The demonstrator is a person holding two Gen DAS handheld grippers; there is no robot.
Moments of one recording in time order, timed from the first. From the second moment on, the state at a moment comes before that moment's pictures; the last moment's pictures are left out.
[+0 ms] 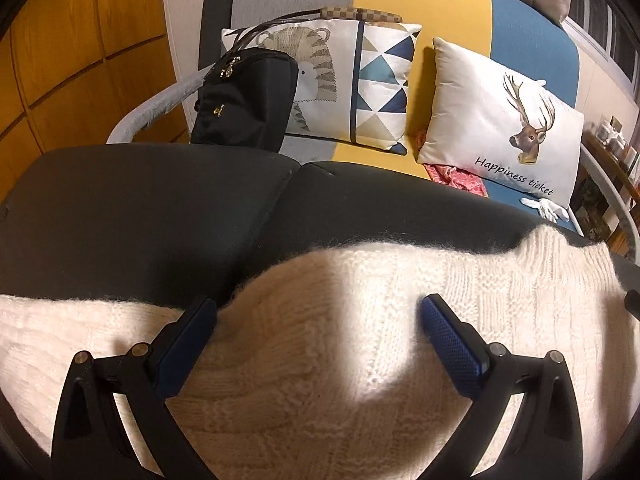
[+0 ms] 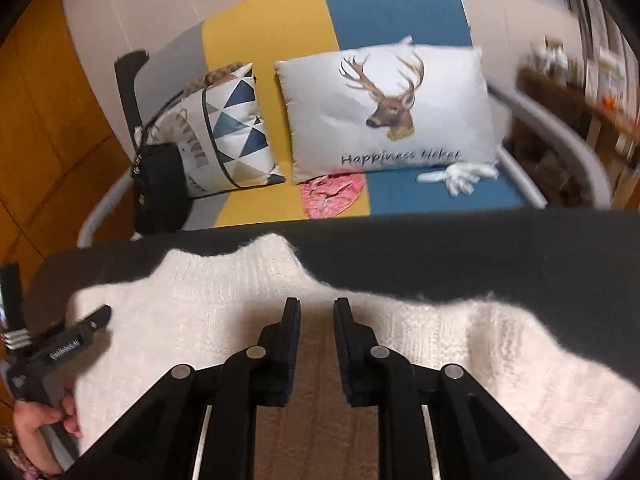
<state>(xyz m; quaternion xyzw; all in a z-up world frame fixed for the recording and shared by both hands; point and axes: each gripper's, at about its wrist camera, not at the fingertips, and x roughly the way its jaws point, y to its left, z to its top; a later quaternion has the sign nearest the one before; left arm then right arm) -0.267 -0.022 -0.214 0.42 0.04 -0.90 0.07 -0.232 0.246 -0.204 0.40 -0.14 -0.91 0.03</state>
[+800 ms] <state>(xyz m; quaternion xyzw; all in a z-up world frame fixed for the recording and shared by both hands) -0.266 -0.028 -0.219 0.41 0.06 -0.91 0.07 -0.206 0.312 -0.235 0.41 -0.12 -0.90 -0.04</state>
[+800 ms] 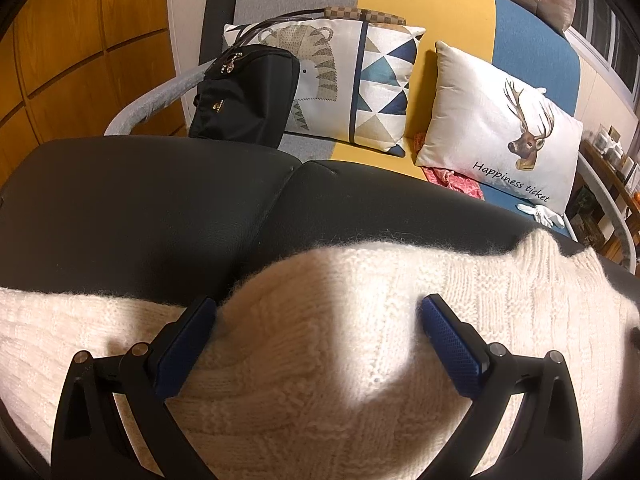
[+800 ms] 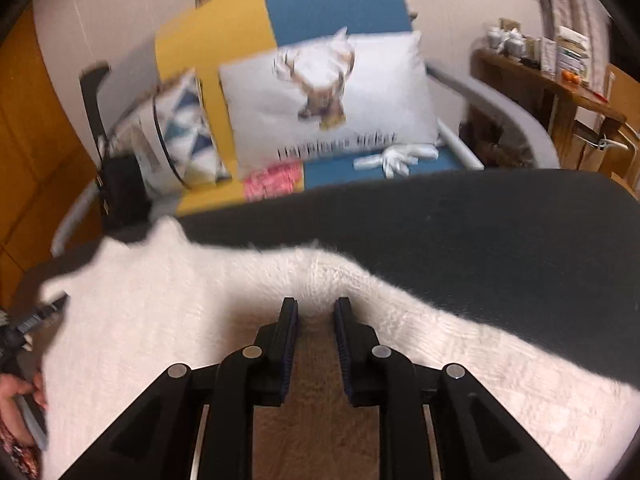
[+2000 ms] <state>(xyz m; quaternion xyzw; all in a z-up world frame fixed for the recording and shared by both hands) -0.133 0.054 -0.207 0.44 -0.03 -0.89 -0.04 0.018 0.441 -0.222 0.44 -0.14 -0.84 -0.28</state>
